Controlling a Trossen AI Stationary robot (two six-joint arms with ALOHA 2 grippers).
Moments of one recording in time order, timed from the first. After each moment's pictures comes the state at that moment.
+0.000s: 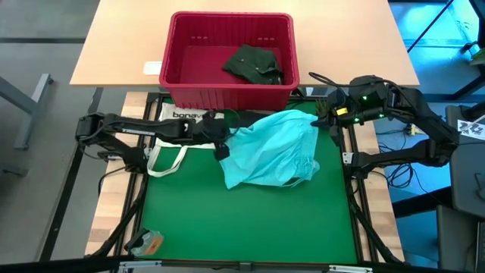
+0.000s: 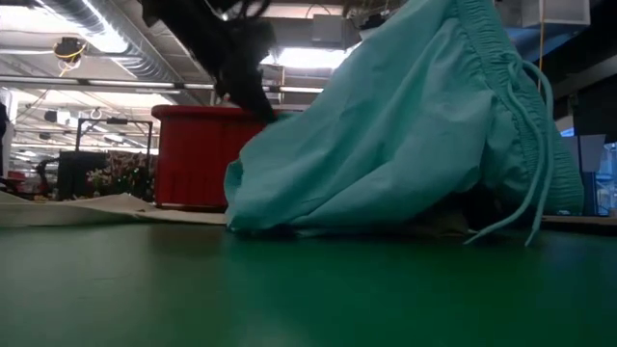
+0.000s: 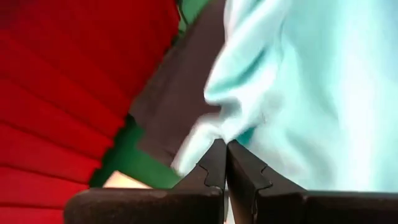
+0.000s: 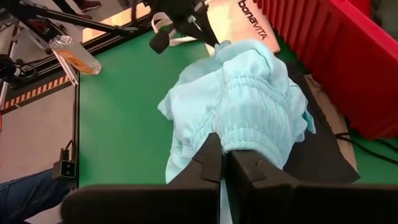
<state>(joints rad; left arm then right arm) 0.13 1.40 0.96 -0.31 -0.35 -0.04 -0.44 1.07 1.59 -1.21 -0.19 0.18</state>
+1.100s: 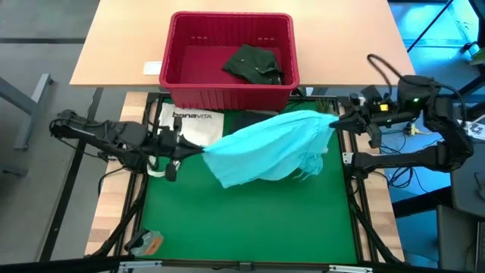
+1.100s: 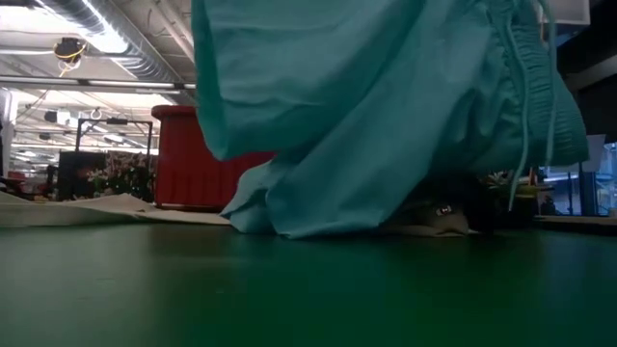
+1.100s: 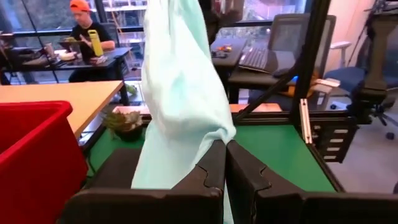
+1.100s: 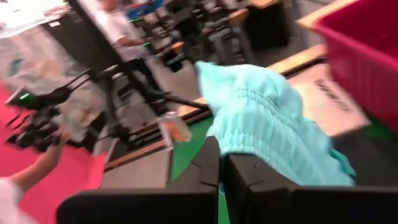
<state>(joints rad) -0.29 0.86 0.97 -0.28 -0.32 -0.04 -0.37 0.88 1.51 -0.89 -0.40 0.39</state>
